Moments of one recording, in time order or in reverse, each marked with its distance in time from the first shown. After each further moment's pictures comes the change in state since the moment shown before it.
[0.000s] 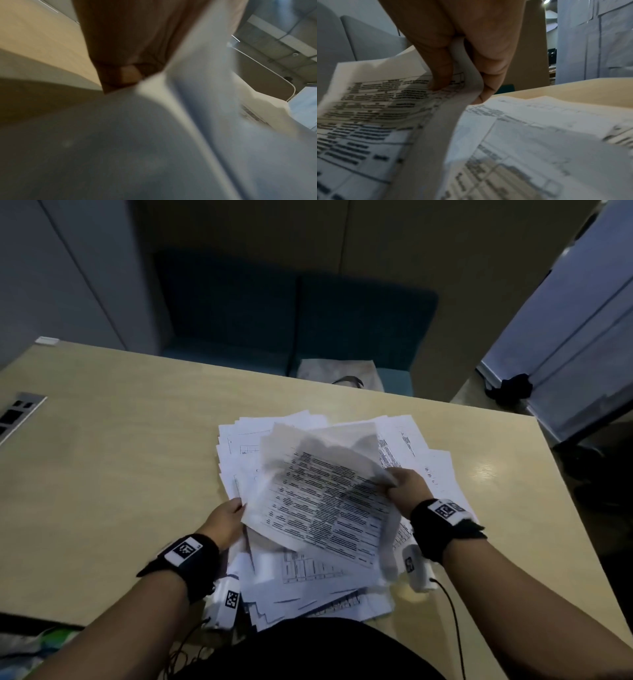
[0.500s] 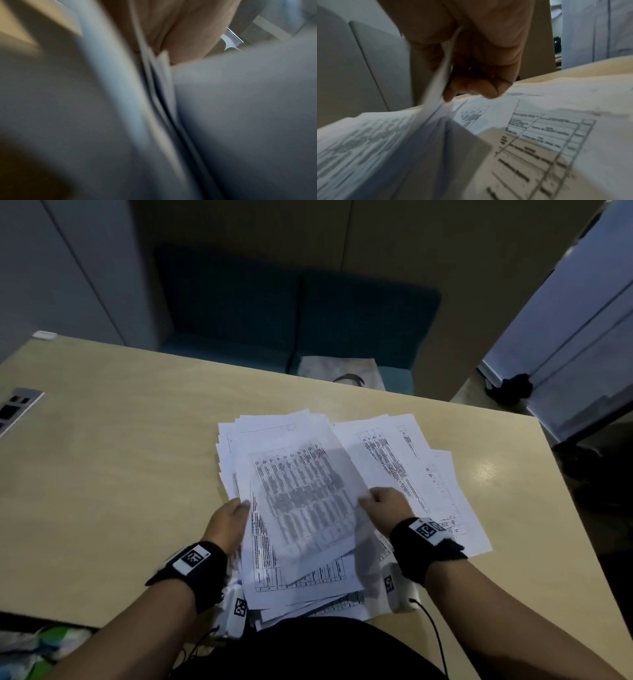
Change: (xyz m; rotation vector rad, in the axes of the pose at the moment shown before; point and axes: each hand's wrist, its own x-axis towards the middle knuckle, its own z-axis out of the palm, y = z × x) left_hand -0.004 -0.008 0.009 -0.052 0.110 0.022; right_hand -0.013 -0.001 0.040 -0.113 -0.051 0.032
